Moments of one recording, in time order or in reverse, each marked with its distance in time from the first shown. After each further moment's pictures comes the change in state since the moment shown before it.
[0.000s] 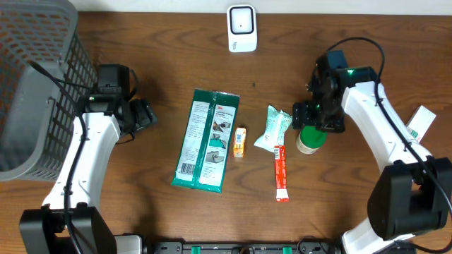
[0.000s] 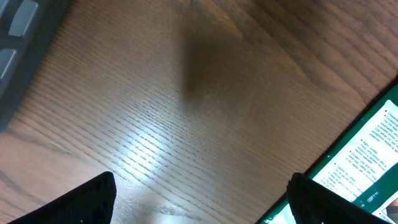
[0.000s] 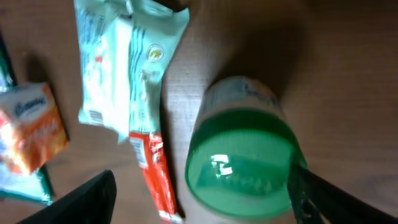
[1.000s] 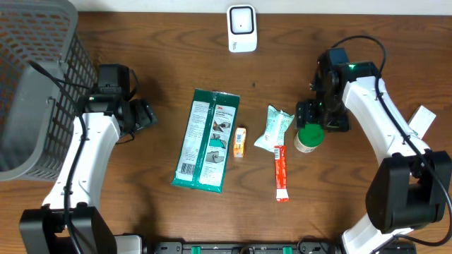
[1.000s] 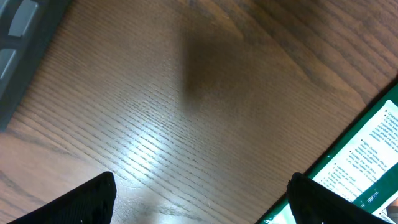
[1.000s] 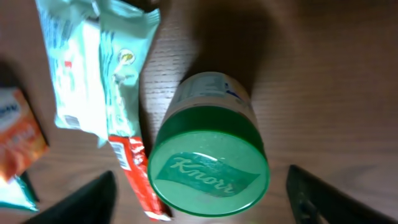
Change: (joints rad) left arm 0.000 0.000 0.000 0.000 0.000 0.000; right arm -0.017 0.042 0.035 -0.042 0.044 -0.001
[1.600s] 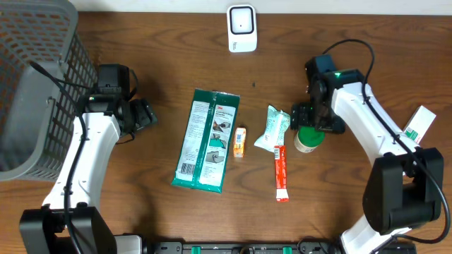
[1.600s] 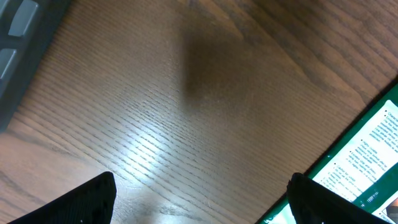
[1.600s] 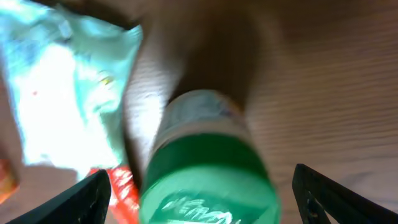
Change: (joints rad) left arm 0.000 0.000 0.000 0.000 0.000 0.000; right arm 0.059 0.000 -0.076 0.111 0.121 0.093
